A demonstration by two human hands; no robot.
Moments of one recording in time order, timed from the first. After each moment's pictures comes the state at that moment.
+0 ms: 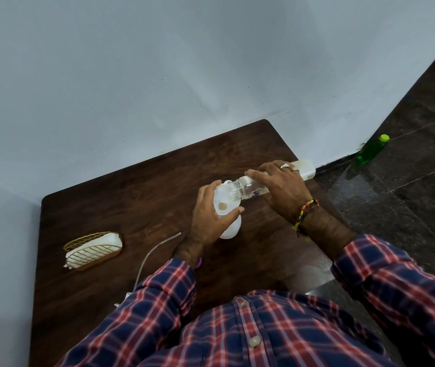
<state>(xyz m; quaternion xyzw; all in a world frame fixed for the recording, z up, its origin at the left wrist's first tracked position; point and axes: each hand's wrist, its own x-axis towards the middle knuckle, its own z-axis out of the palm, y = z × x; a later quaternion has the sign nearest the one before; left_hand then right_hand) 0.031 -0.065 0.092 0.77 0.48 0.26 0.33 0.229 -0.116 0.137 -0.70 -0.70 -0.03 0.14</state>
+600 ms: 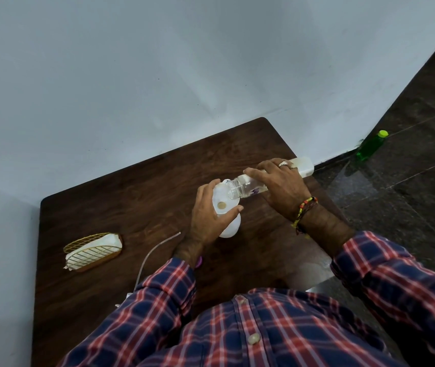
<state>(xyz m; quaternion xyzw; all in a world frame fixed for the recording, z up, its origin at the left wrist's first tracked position) 0.033 -0.065 0.093 0.77 0.48 0.25 0.33 0.231 -0.116 0.134 -0.69 -0.70 -0.04 0.15</state>
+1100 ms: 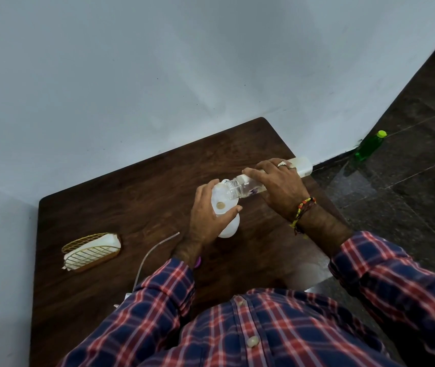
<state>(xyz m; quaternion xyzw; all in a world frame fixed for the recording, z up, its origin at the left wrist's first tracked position) 0.033 -0.065 0.092 0.77 0.48 0.25 0.33 0.230 -0.115 0.134 -0.70 -0.70 -0.04 0.14</state>
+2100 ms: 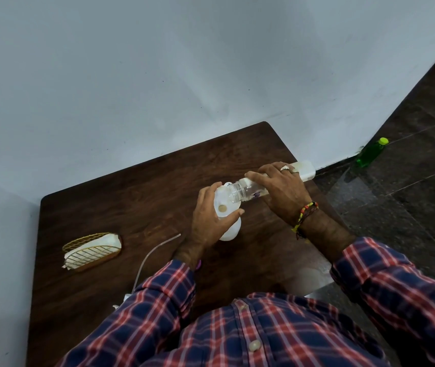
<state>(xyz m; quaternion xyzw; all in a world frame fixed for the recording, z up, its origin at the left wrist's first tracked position) 0.032 -0.065 0.092 0.77 0.47 0.26 0.34 0.231 -0.115 0.134 -0.69 -0.70 -0.05 0.14</state>
